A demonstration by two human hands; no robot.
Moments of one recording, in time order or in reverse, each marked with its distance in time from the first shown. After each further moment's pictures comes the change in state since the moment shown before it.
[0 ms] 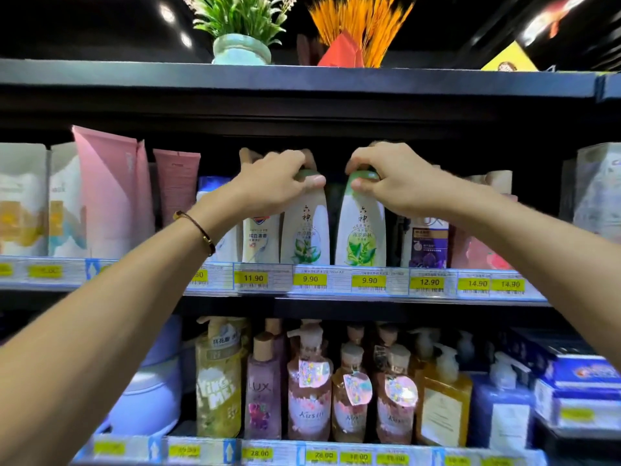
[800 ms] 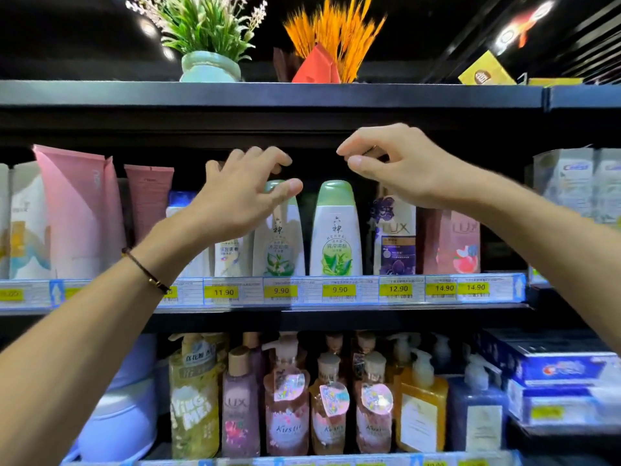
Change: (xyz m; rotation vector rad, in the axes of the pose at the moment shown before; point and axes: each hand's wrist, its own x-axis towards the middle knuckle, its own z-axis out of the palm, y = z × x) left_hand -0.024 0.018 -0.010 -0.091 0.173 0.076; right_hand -0.023 0.028 -0.040 0.247 0.123 -0.021
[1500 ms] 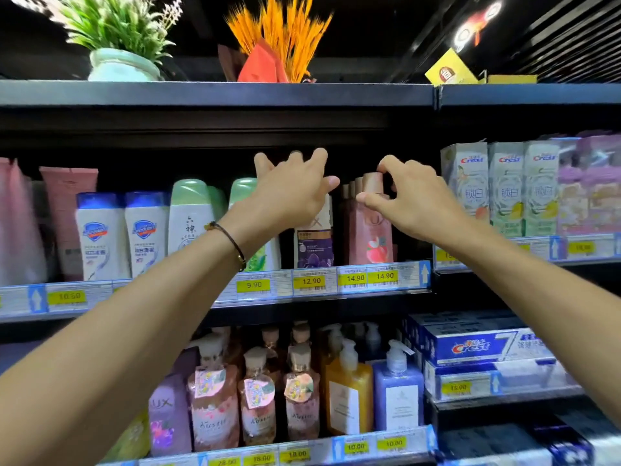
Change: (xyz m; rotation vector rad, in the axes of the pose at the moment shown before) left_hand 0.060 0.146 0.081 0.252 -0.085 0.057; right_hand -0.089 0.098 -0.028 -0.353 0.143 0.373
